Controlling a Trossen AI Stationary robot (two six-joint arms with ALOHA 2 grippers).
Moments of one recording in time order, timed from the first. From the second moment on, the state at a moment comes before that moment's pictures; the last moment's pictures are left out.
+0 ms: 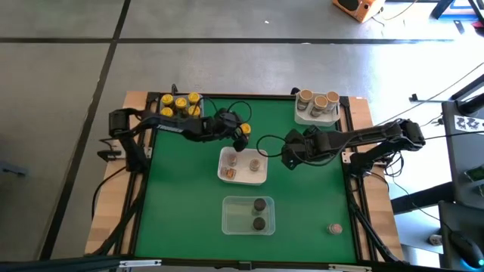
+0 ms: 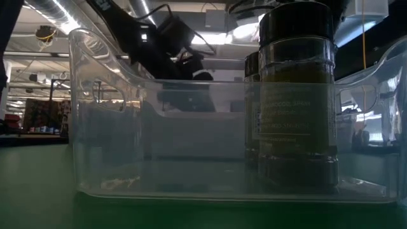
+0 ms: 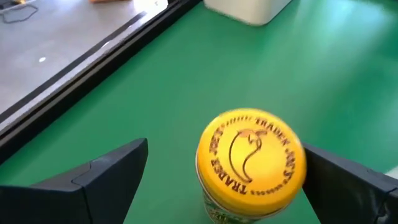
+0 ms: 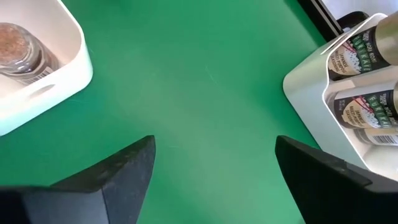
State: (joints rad) left arm 0.26 1.75 0.96 0.14 -0.32 -0.18; right arm 0.11 1.42 1.13 -1.10 0.51 0.74
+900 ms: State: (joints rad) left arm 0.20 1.45 0.96 -0.14 -0.39 -0.12; right arm 0.11 1.42 1.13 -1.07 0.48 0.70
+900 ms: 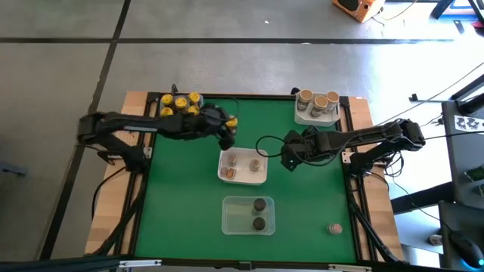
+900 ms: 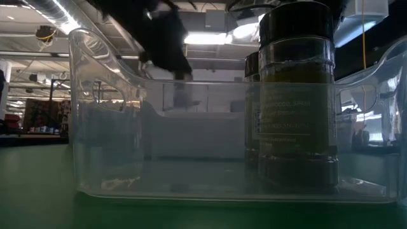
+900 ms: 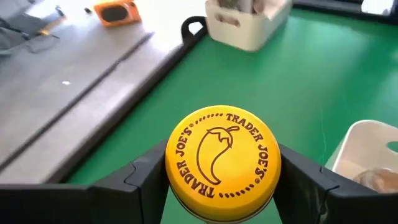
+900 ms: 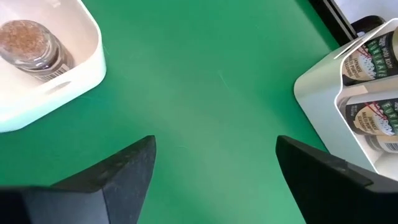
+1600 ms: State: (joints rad) left arm 0.16 0.81 0.85 -0.70 -0.87 -0.30; right arm 0.11 1.42 1.10 -1.04 0.48 0.70
